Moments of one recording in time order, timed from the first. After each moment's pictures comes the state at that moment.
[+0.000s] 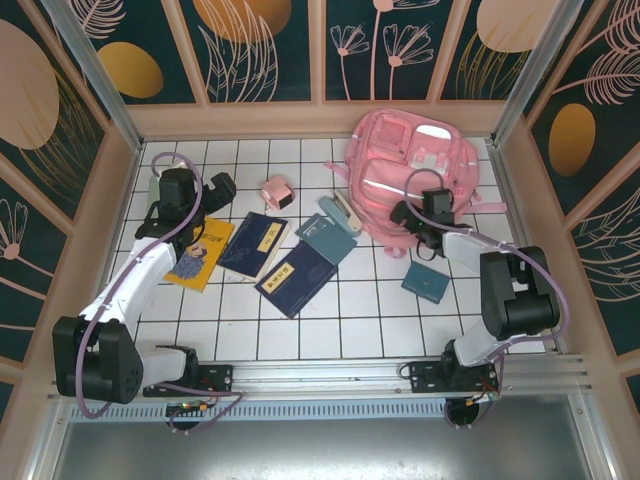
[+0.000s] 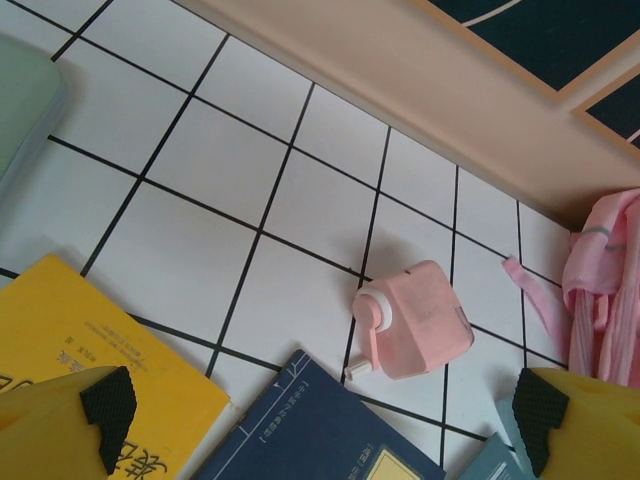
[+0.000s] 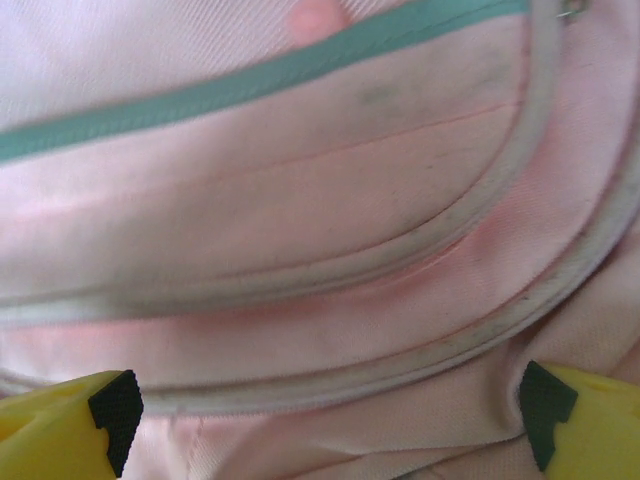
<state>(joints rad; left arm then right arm) -0.14 1.27 0.92 -0.21 -0.04 -0.61 0.22 1.58 0.77 -0.02 0.00 0.66</state>
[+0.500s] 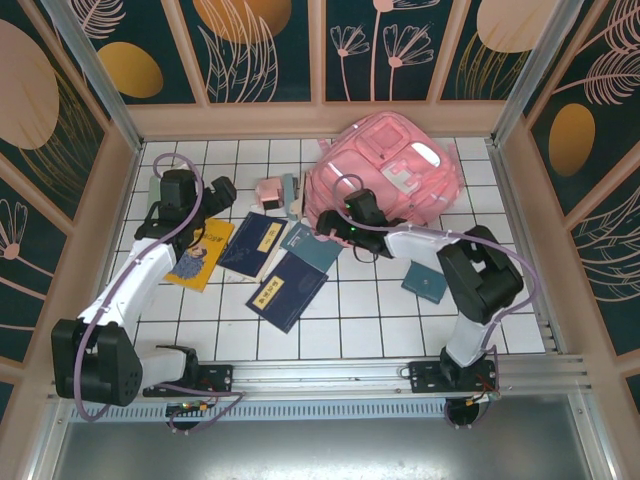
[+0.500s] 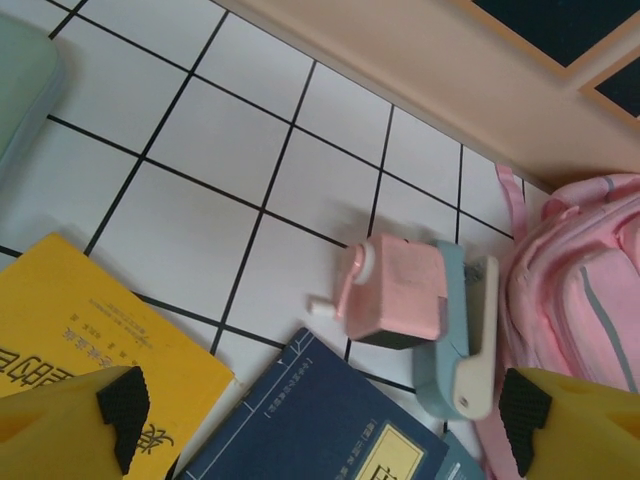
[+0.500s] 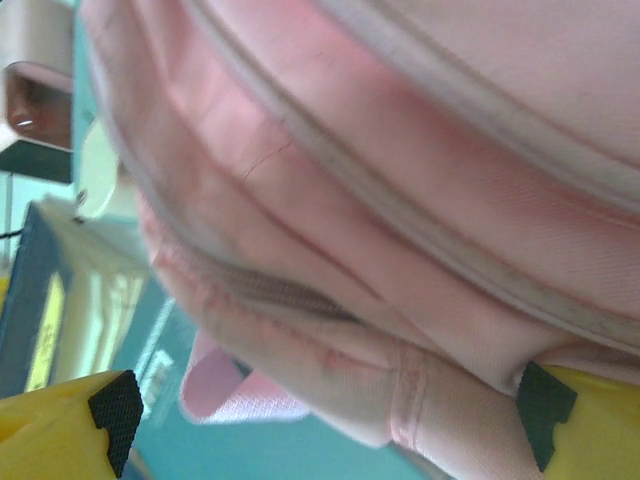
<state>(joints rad) -0.16 1.25 0.92 -0.26 -0.03 -0.61 0.64 1.78 1.00 -0.02 -0.06 0.78</state>
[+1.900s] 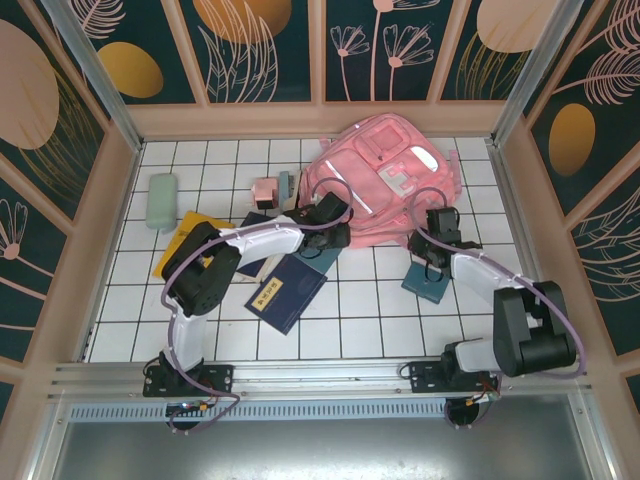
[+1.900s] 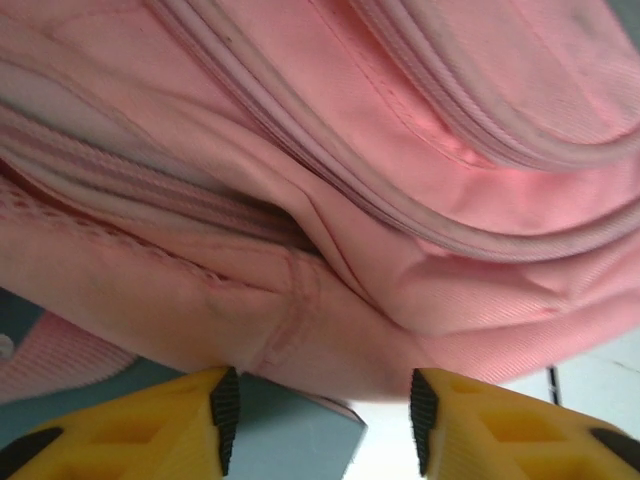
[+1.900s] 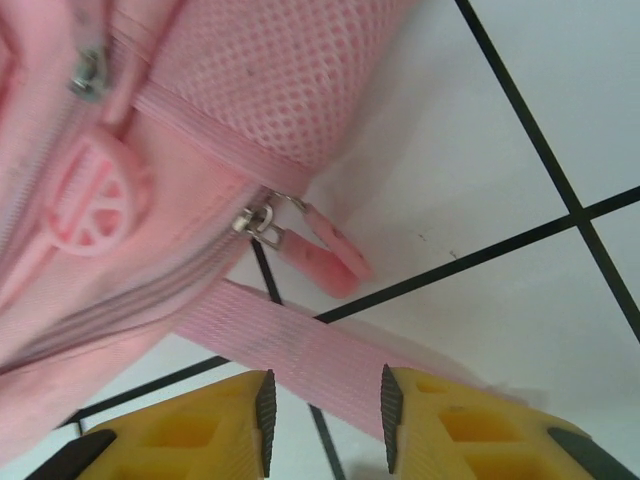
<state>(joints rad) -0.81 2.02 1.40 -0.37 -0.13 -0.75 0.19 1.38 0.63 -0.18 0.07 0.56</state>
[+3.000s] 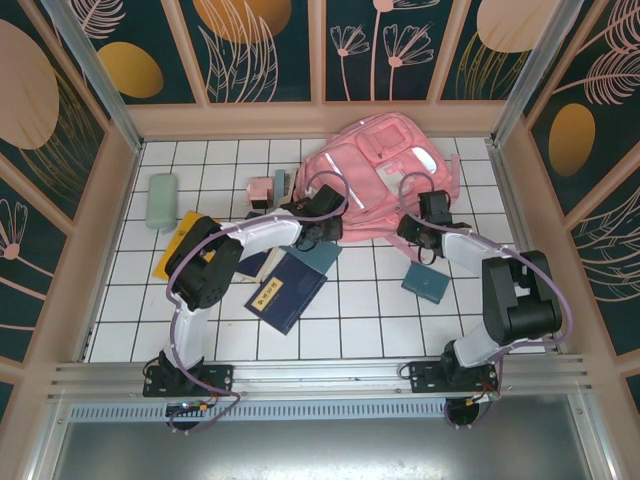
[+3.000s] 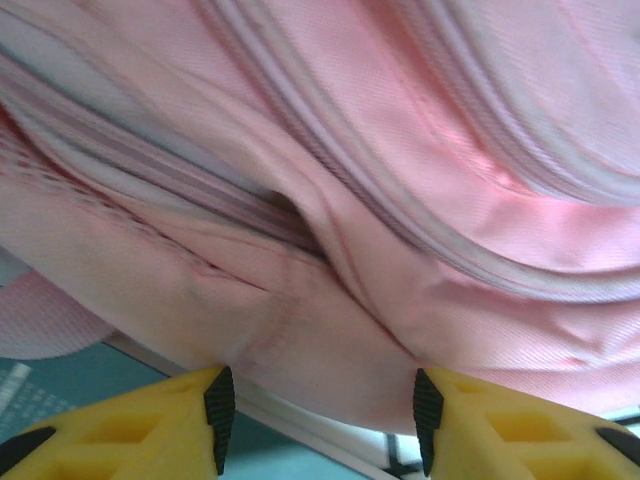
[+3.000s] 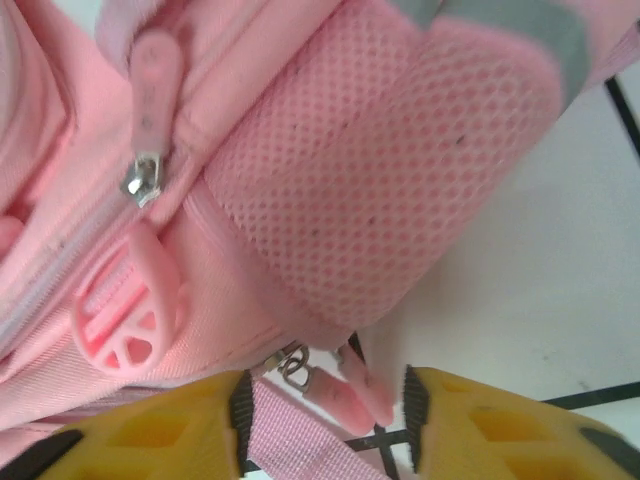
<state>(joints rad) -0.77 2.06 1.44 -0.38 -0.16 -0.70 0.17 1.53 0.78 -0.15 -0.01 0.52</state>
